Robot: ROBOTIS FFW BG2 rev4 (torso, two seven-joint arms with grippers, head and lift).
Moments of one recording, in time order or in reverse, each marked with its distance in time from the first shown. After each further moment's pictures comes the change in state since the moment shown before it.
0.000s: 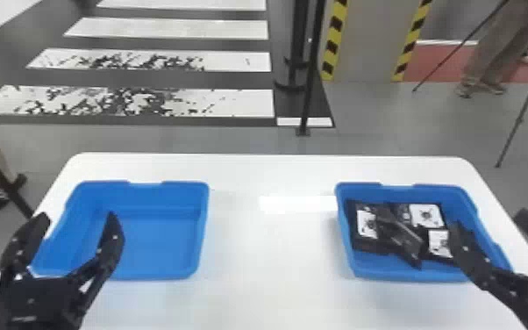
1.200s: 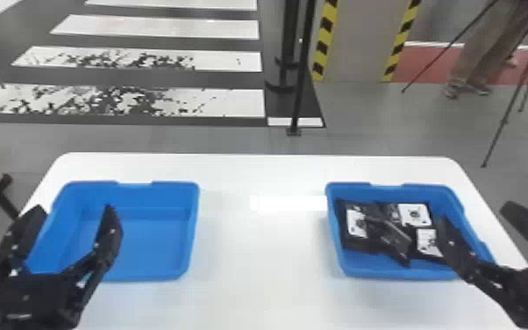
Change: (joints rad) left arm -0.014 0.000 -0.034 0.007 0.011 -0.039 -0.001; right arm -0.009 -0.004 0.000 -0.015 0.040 0.002 0.000
